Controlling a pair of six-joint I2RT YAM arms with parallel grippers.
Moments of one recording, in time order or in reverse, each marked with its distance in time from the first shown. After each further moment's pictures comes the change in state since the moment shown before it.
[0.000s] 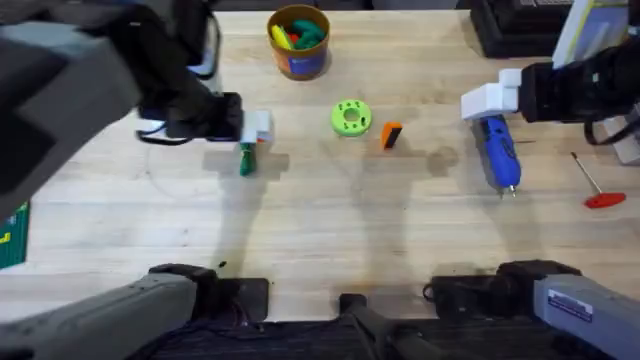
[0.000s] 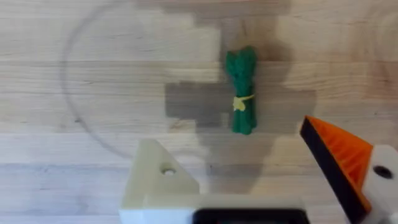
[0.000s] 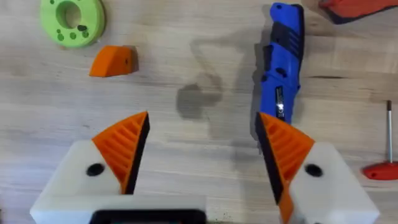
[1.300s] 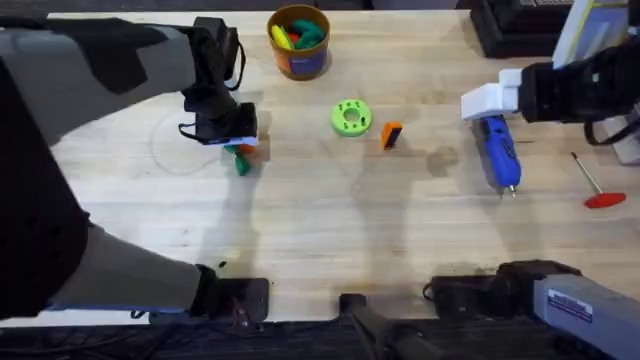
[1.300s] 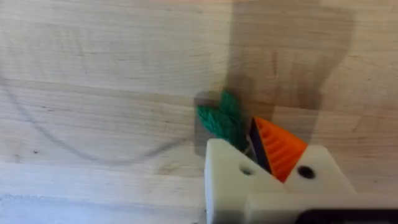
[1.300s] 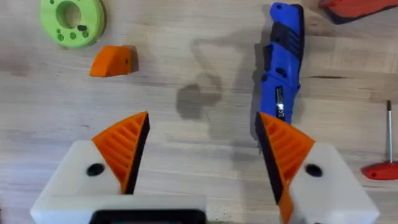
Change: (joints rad) left arm 0.027 0.342 0.008 0.165 0.021 -0.085; right arm 0.000 0.000 0.000 -0.001 0.000 0.000
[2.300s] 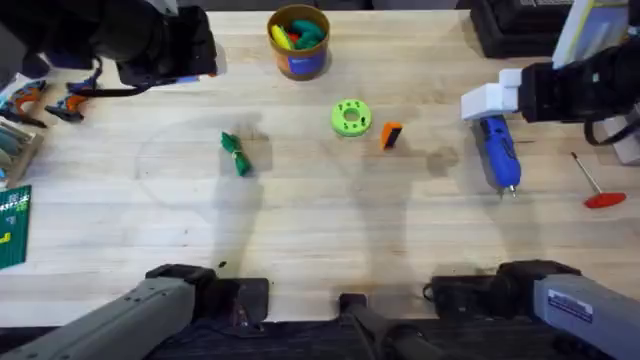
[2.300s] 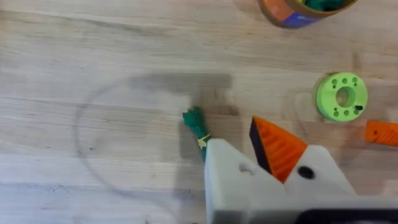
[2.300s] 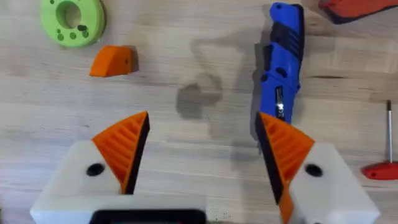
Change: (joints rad) left arm 0.000 -0.435 0.259 -0.215 0.002 0.000; right arm 0.000 0.000 0.000 0.000 0.000 0.000
